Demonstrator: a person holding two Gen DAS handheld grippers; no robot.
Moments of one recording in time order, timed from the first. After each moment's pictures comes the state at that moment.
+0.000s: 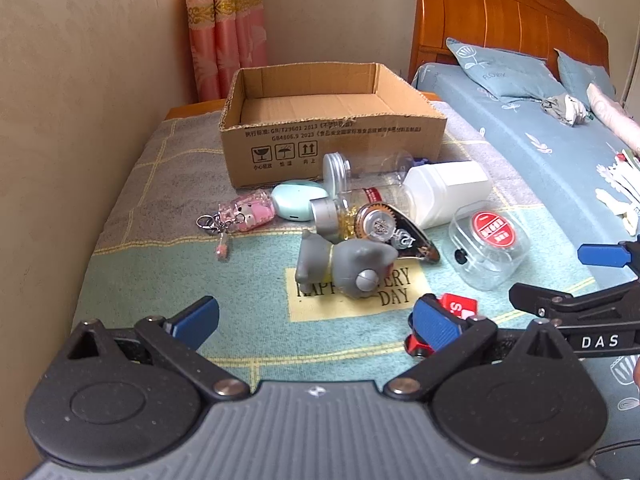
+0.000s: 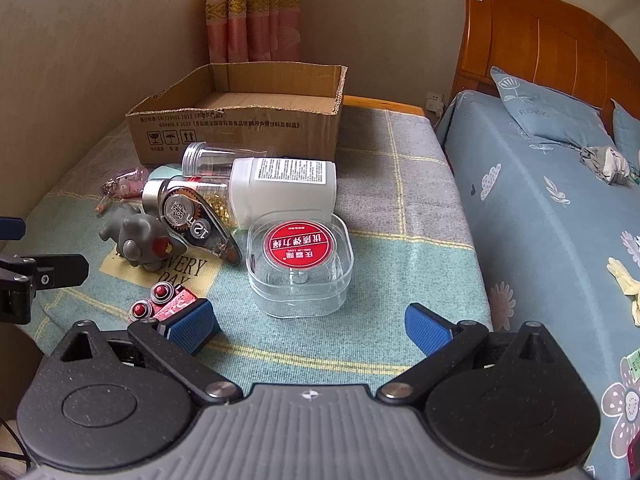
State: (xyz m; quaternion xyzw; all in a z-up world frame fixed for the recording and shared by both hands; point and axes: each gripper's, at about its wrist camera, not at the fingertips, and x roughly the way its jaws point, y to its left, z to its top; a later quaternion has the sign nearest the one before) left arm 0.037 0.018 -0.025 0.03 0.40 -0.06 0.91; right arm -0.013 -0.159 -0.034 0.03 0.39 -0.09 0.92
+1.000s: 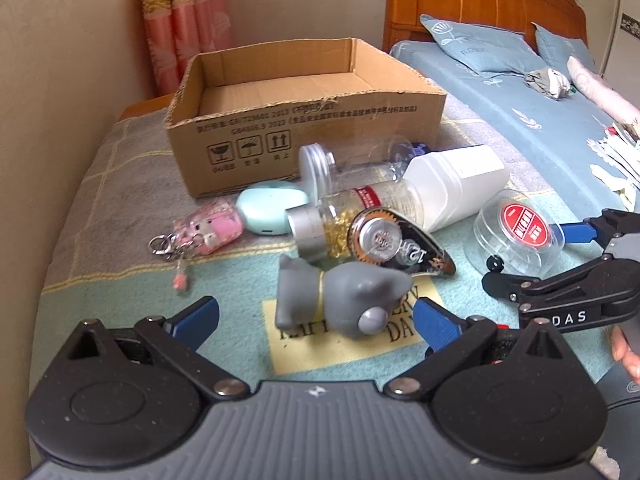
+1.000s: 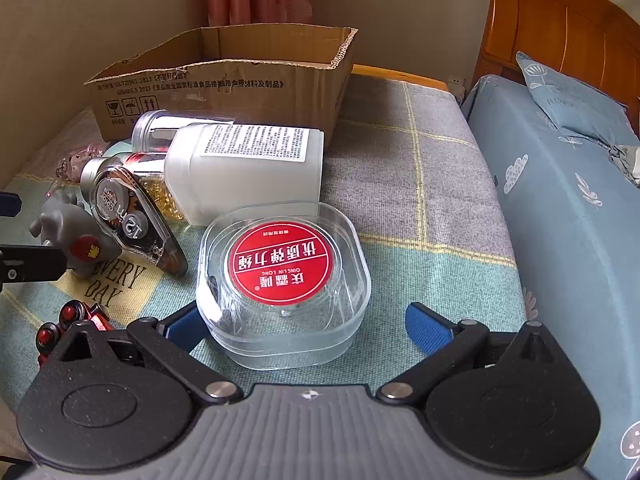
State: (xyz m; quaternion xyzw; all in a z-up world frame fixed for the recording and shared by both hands) left arm 0.090 0.007 -0.054 0.05 0.41 -0.11 0.90; right arm 0.045 -0.192 -0.080 0.02 0.42 -0.07 0.90
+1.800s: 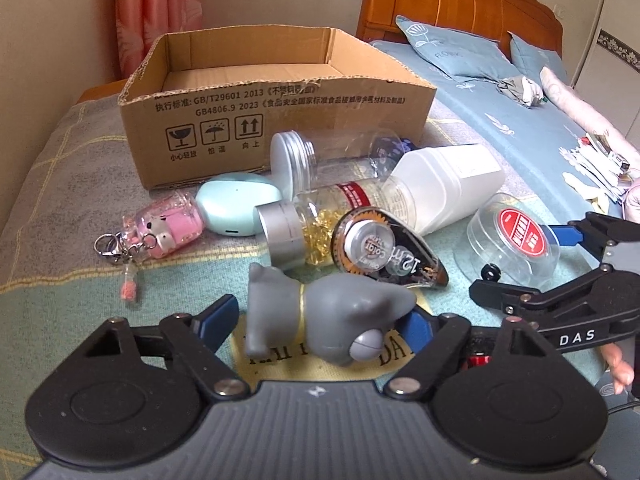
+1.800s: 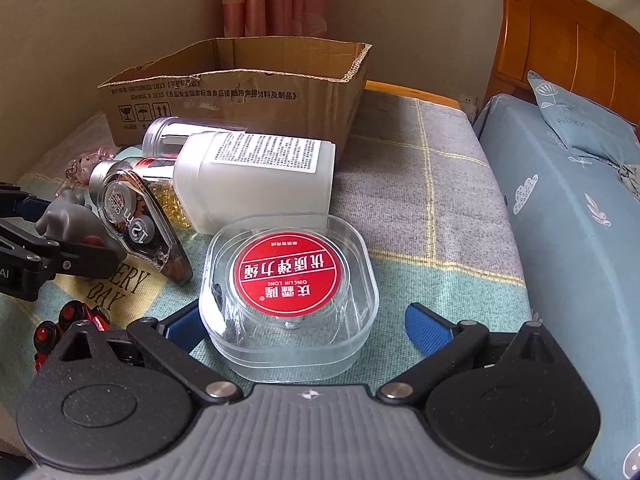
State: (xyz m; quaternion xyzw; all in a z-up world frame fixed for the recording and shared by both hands) left arm 0.112 0.015 -0.077 0.01 0.42 -0.17 0.89; right arm 0.044 -0.194 -0.082 0.01 0.39 -0.05 0.92
